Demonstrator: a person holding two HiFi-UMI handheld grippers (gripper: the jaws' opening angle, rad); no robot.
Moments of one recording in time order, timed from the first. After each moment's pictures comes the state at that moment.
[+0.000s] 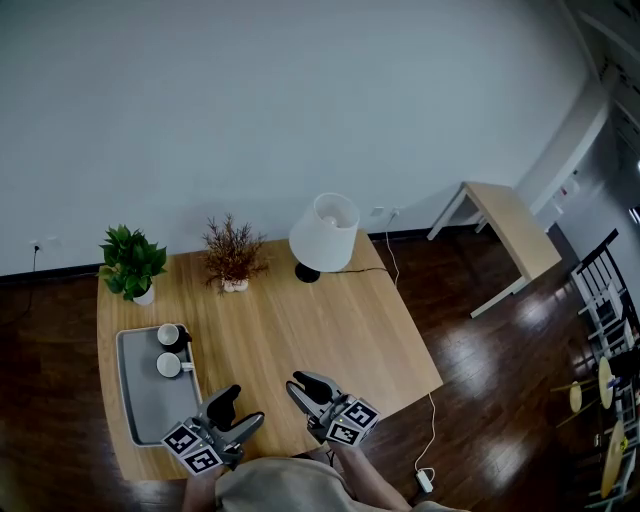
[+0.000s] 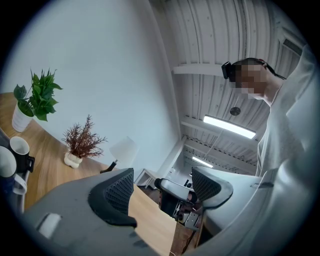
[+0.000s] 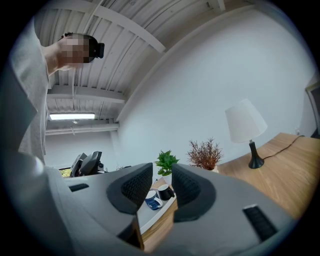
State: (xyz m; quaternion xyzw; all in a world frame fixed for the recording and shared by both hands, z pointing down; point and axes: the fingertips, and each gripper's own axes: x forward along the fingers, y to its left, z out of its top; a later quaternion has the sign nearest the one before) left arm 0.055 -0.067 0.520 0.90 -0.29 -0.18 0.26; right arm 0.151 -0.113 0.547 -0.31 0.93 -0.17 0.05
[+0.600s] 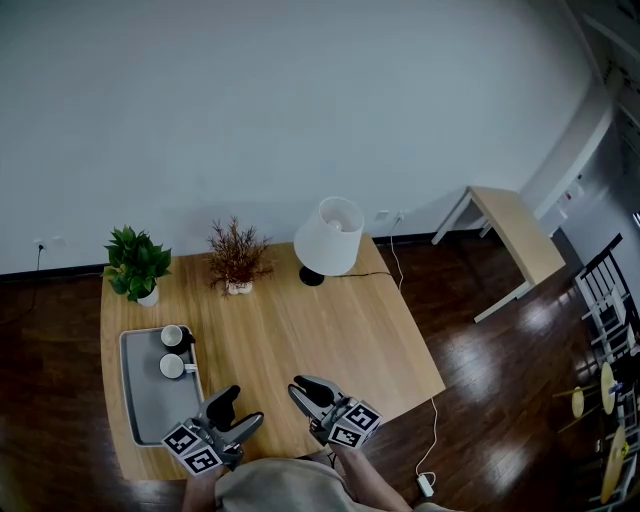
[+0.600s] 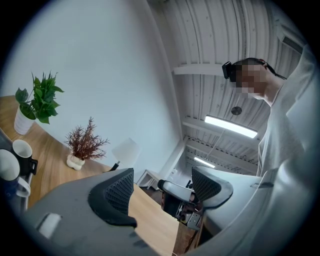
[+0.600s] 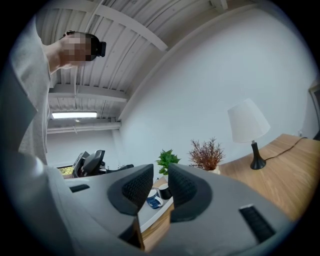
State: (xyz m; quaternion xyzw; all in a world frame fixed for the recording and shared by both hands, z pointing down) left arm 0.049 -0.070 0.520 0.90 -0.30 -0.18 0.26; right arm 0.150 -0.113 0.548 -0.30 0.94 -0.17 0.05
